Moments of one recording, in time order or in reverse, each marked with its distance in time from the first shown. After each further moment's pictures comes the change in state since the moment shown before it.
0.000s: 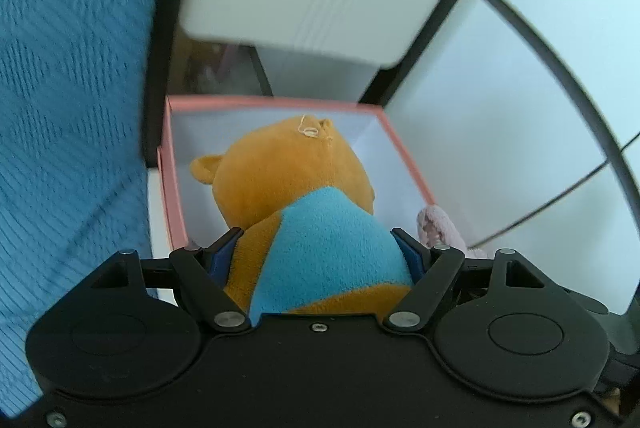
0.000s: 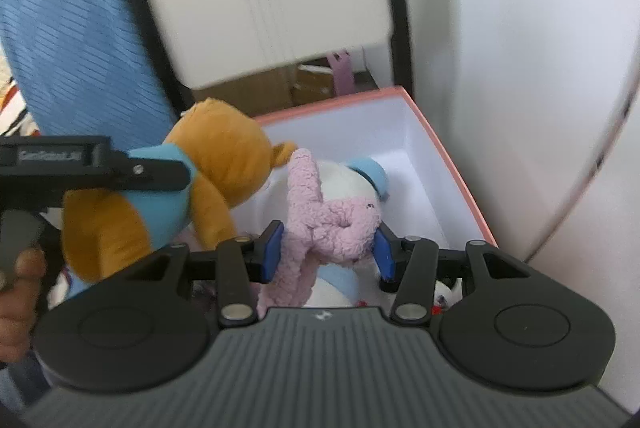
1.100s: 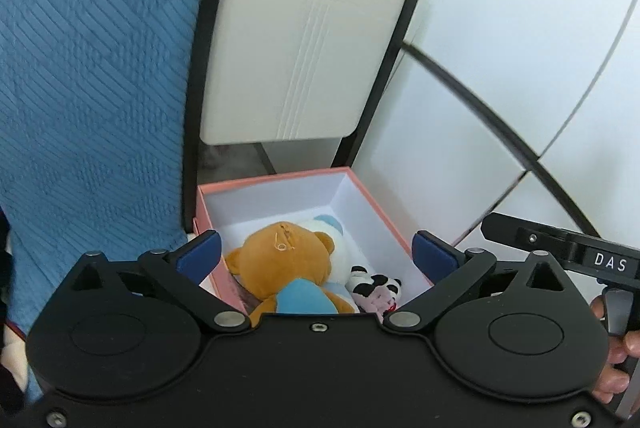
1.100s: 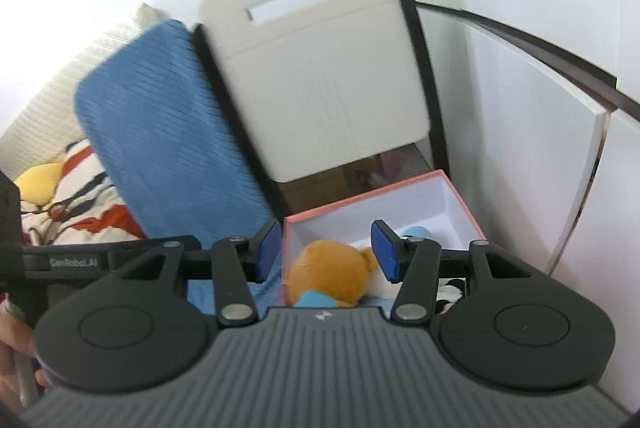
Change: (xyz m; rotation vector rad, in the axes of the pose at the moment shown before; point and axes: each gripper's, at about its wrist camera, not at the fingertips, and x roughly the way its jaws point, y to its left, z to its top) left arm -0.187 -0.033 -0.009 0.161 -0.196 0.016; right arm -0.137 0.032 0.046 0.066 -0.174 0.152
